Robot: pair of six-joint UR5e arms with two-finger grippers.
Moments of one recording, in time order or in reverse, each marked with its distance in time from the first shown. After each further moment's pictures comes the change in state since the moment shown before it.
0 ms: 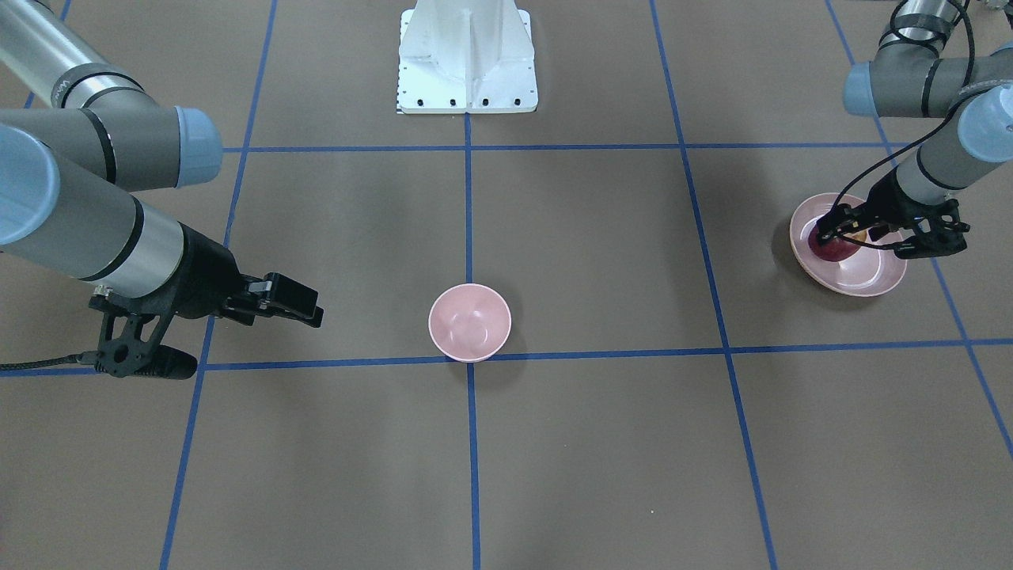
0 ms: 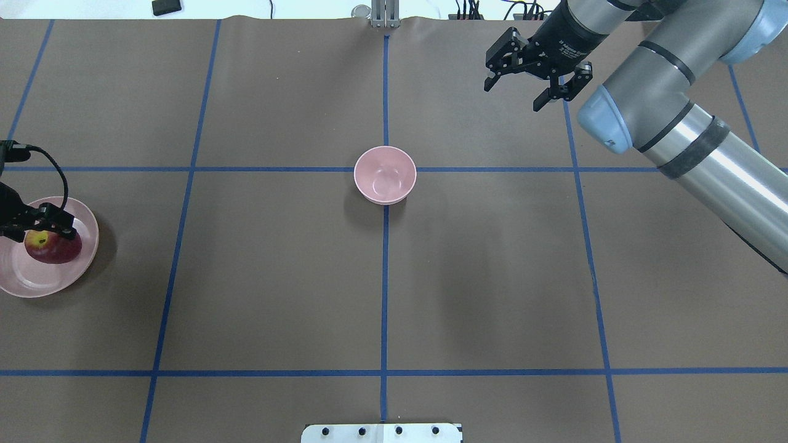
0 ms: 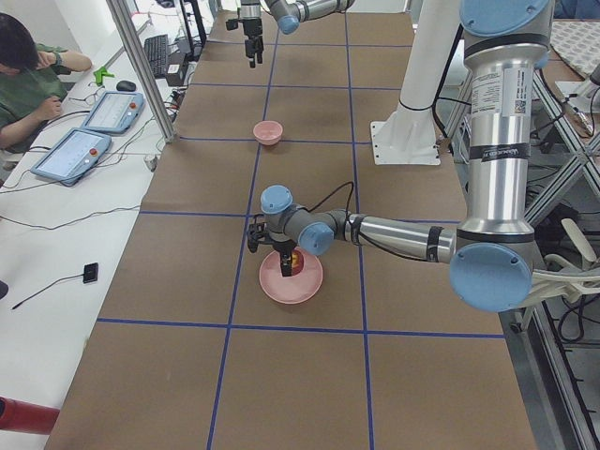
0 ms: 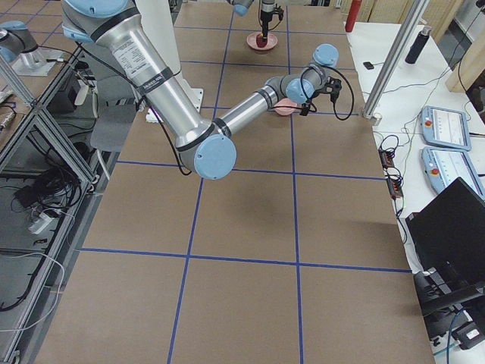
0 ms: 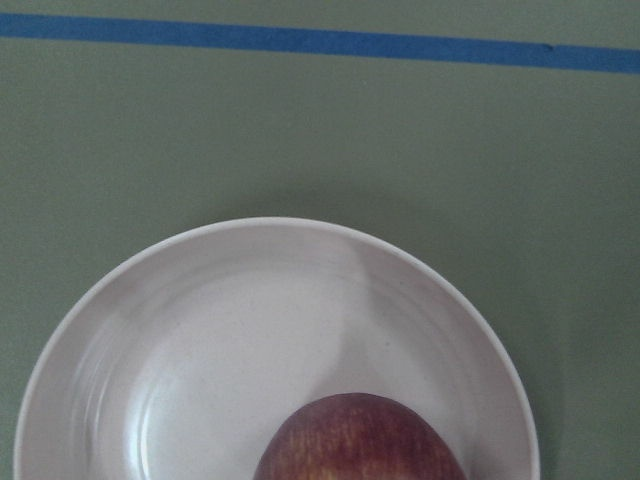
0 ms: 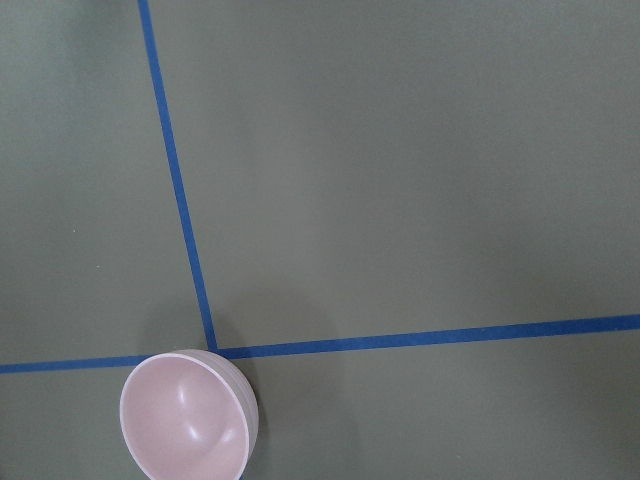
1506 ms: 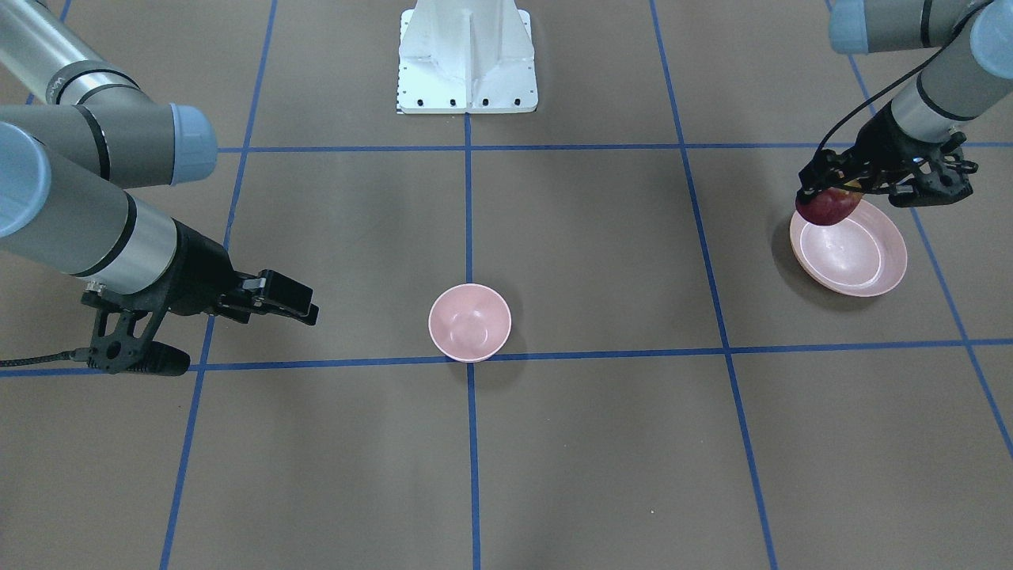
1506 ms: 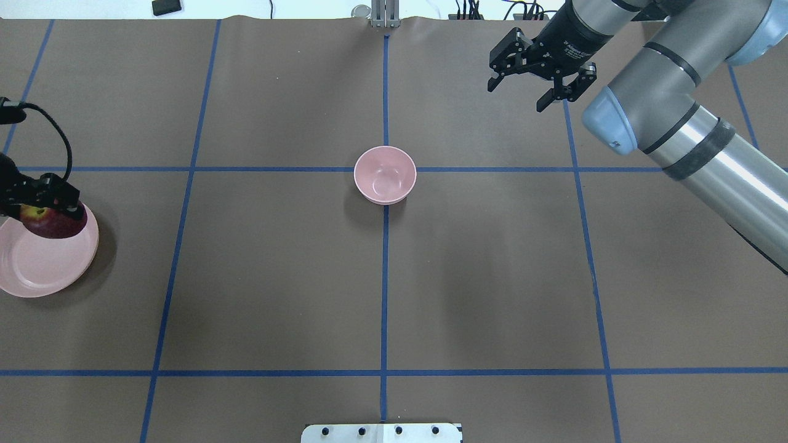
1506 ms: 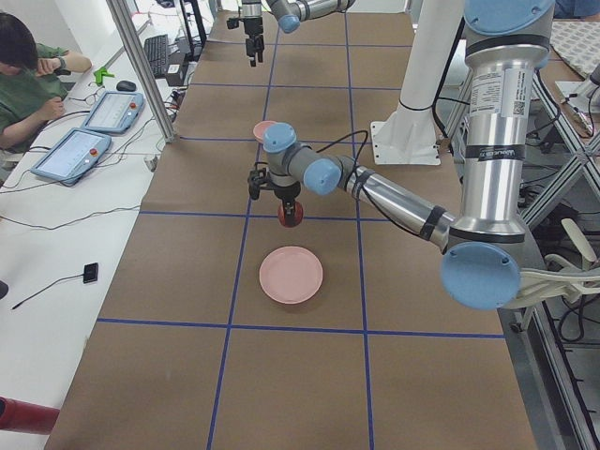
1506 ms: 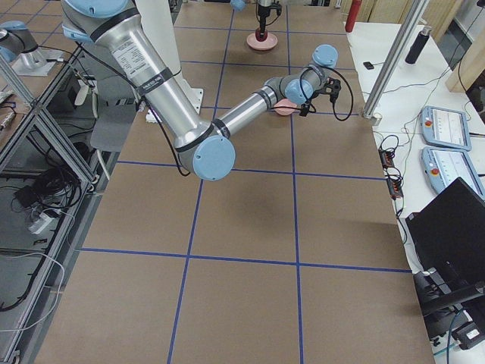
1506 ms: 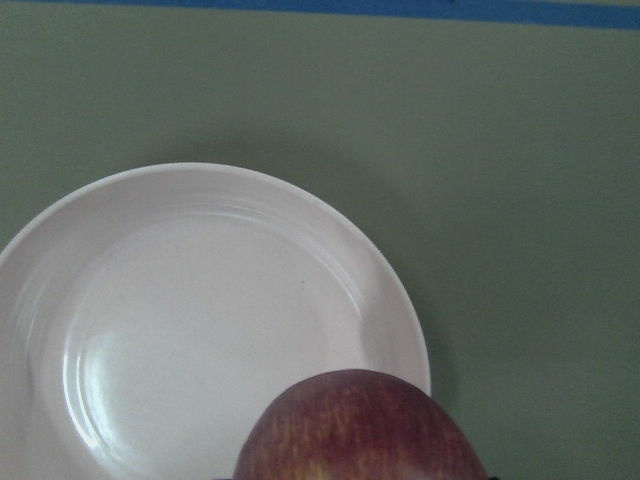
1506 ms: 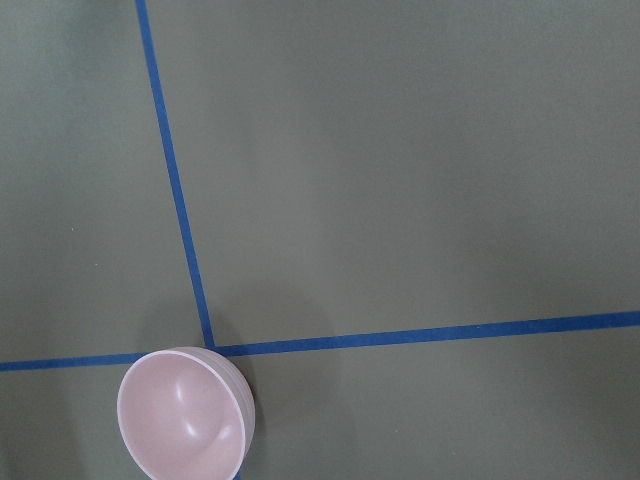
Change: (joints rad) left arm -0.043 -0.115 -0.358 0.429 -0.048 -0.031; right arm 0.006 -0.020 0.020 0.000 0.001 0.000
